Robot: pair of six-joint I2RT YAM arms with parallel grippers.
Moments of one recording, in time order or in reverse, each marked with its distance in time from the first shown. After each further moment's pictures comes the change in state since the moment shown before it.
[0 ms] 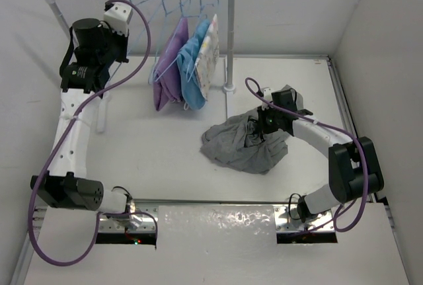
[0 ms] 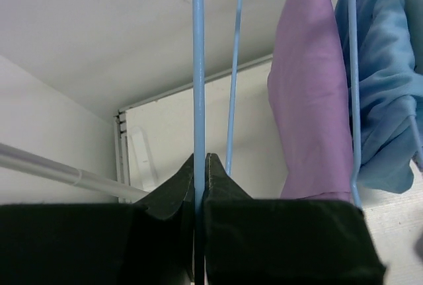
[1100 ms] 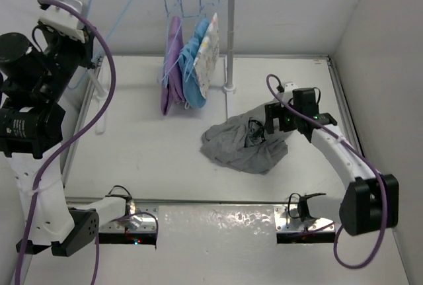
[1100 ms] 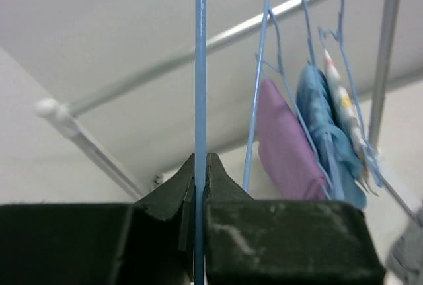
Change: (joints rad) left arm 0.000 -0.252 0.351 -0.271 0.070 0.008; right arm -0.105 -0.243 -0.003 -0.177 0.092 -0.037
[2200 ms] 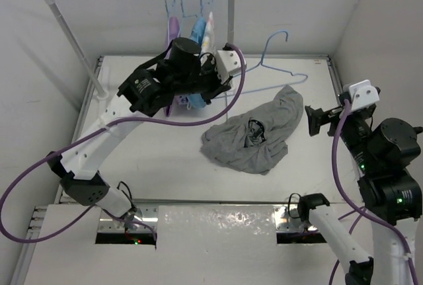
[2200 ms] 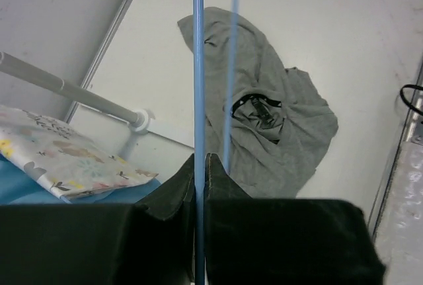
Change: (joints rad) left arm -0.788 0.359 -0.084 -0.032 0.067 0.033; right arm 0.000 -0.626 0.437 -0.256 0.045 -0.255
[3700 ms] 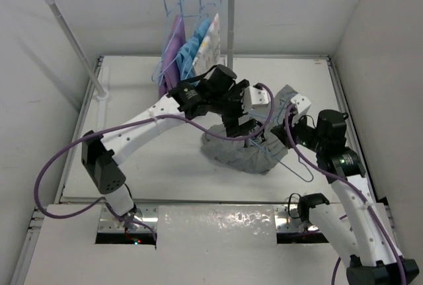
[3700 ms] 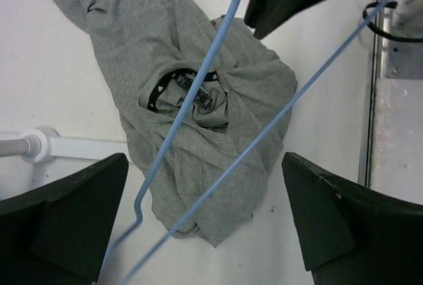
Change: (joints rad) left arm -0.044 0.150 -0.255 0.125 0.178 0.145; right arm 0.006 0.050 -0.545 0.220 -0.436 0.111
